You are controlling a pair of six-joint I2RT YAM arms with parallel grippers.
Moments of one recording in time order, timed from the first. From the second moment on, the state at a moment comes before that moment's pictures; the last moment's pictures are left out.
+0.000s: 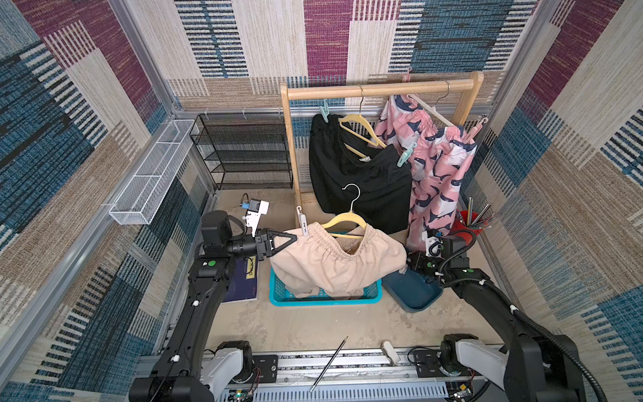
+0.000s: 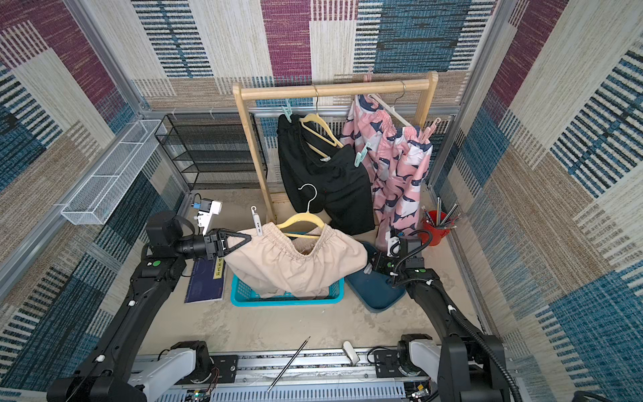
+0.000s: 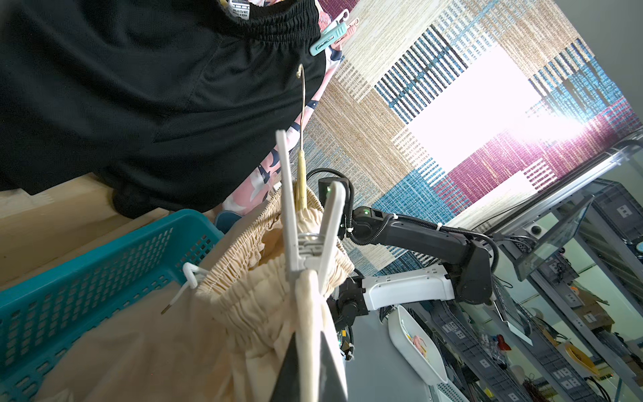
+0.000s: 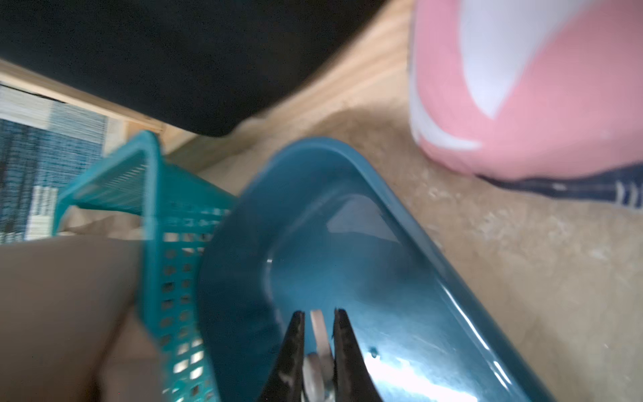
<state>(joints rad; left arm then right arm) 0.00 1.04 0.89 -0.15 1.33 -0.42 0.02 1.12 0.51 -0.23 -0.44 0.42</state>
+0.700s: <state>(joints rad) 0.00 1.03 0.89 -0.20 1.32 -0.39 0.01 1.06 0.74 -0.31 -0.45 0.36</state>
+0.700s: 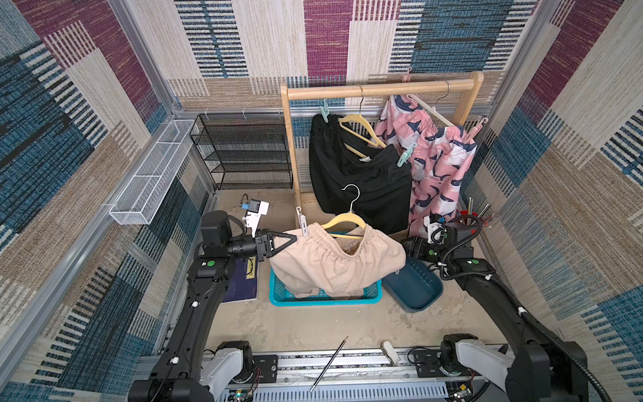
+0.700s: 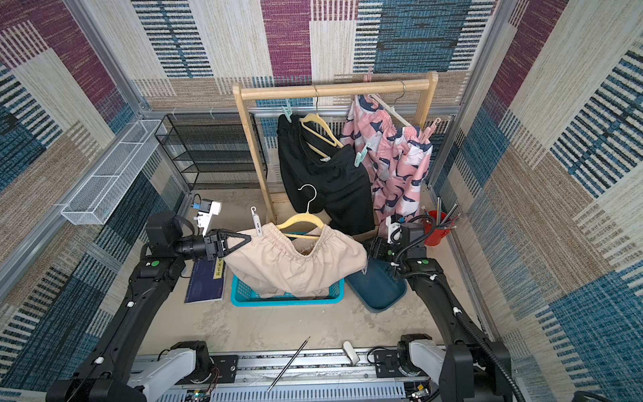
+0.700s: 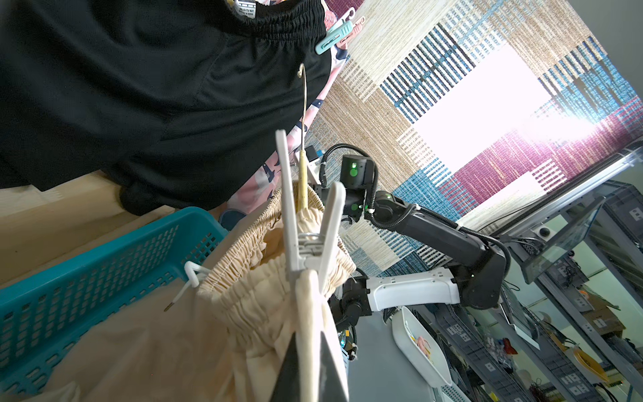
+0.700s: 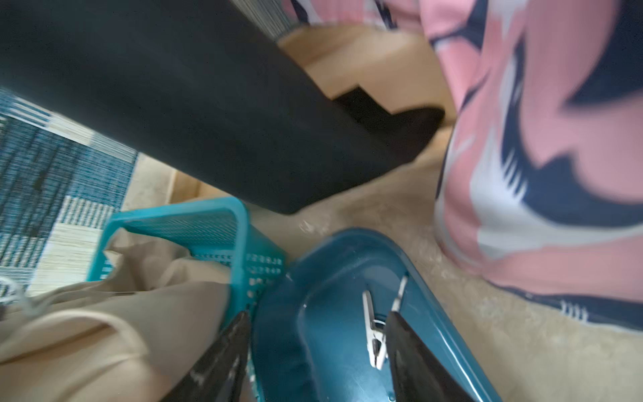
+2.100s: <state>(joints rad) -0.01 1.03 0.90 -0.22 1.34 -0.38 0.24 1.28 0.96 -0.15 -1.16 -0.03</state>
